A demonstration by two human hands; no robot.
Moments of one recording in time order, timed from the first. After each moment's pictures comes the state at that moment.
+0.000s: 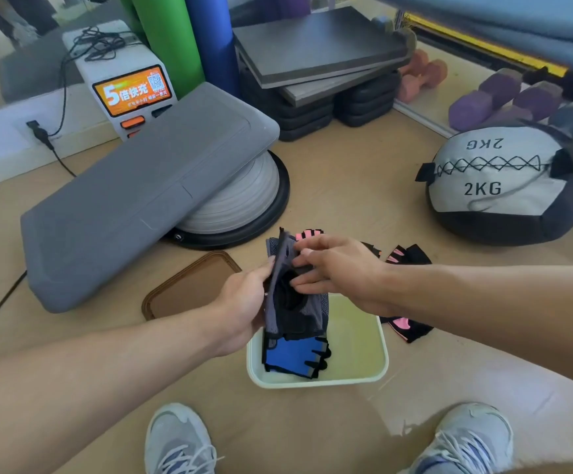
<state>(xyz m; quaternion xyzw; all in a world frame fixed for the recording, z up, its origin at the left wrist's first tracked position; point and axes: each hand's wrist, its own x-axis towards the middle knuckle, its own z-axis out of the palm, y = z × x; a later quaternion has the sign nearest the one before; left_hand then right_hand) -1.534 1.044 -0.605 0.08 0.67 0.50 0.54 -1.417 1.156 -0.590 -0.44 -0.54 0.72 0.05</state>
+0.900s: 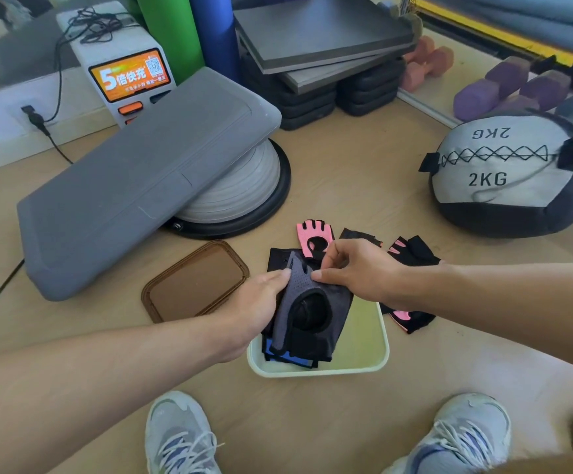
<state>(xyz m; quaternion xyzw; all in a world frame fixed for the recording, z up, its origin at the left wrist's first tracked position) -1.526 1.034 -0.629 0.20 0.71 0.42 0.53 -1.392 1.169 -0.621 -0.44 -0.75 0.50 -0.02</state>
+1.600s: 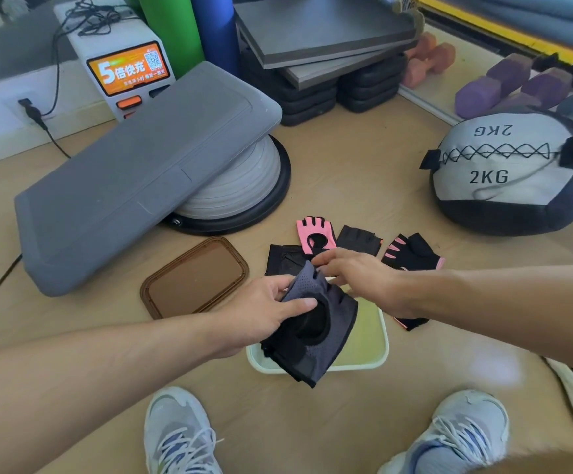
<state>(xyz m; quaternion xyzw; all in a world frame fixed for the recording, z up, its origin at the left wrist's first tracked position) -1.533 1.027 -0.642 0.30 0.64 0.37 0.60 -1.399 1.168 -0.644 -0.48 -0.64 0.59 -0.11</state>
